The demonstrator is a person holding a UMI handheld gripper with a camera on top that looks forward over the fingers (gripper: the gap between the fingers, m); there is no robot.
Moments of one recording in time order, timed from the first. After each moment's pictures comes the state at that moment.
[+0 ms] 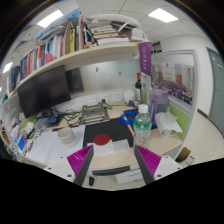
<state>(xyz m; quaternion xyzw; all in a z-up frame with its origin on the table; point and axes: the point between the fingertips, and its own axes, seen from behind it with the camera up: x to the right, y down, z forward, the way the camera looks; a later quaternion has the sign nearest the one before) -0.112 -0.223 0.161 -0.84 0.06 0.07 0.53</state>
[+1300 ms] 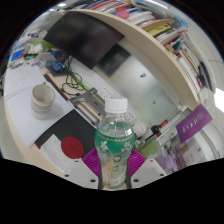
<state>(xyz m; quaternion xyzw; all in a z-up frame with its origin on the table) -0.082 -0.008 0.136 -0.77 -0.31 -0.21 0.52</state>
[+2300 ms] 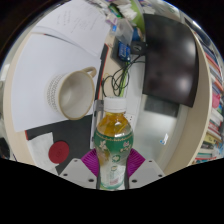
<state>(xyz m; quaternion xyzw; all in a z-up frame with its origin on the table) -0.223 0.056 0.149 -0.54 -0.62 -0.45 0.35</state>
